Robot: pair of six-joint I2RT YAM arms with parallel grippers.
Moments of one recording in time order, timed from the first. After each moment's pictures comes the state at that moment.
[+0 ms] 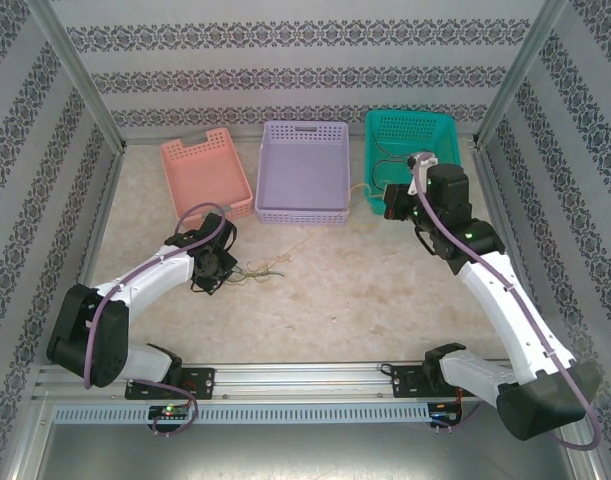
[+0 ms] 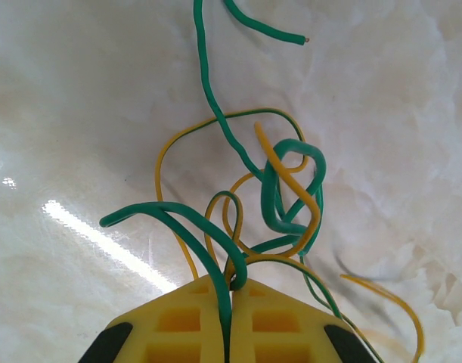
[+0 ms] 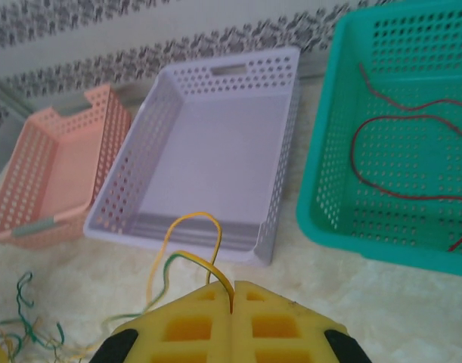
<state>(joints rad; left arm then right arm) -0.37 1.38 0.81 -0.71 -0.05 -1.26 0.26 1.08 1.10 -0.50 -0.12 0.34</state>
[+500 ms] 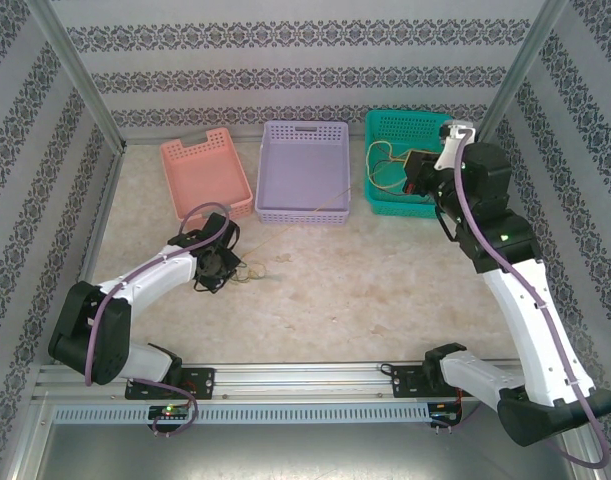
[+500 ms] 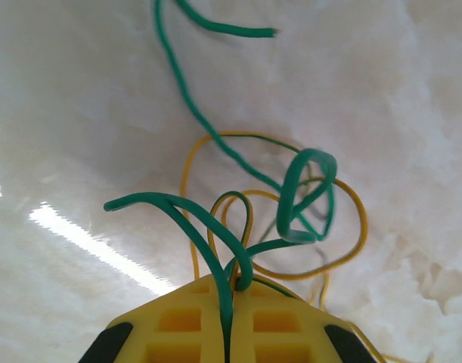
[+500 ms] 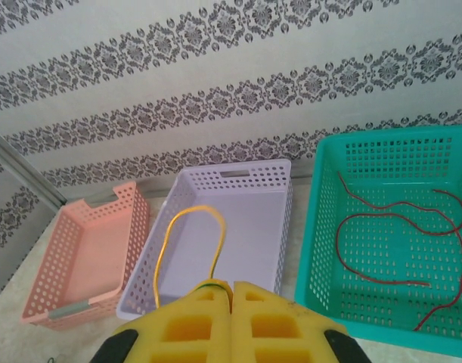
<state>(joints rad) -0.38 1.40 0.81 -0.66 -0.04 -1.24 0.25 1.05 1.38 -0.61 -0.03 0.34</state>
